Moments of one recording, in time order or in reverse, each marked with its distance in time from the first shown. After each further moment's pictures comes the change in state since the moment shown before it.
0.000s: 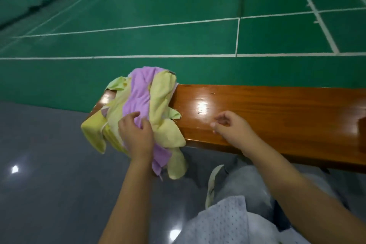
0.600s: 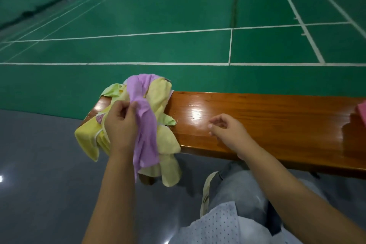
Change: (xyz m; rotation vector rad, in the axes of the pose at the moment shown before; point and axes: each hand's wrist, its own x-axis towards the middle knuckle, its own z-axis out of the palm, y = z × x) left_hand 0.023 0.036 -0.027 -0.279 -0.095 0.150; right_hand -0.003 -0.010 -0.006 0.092 0.051 -0.047
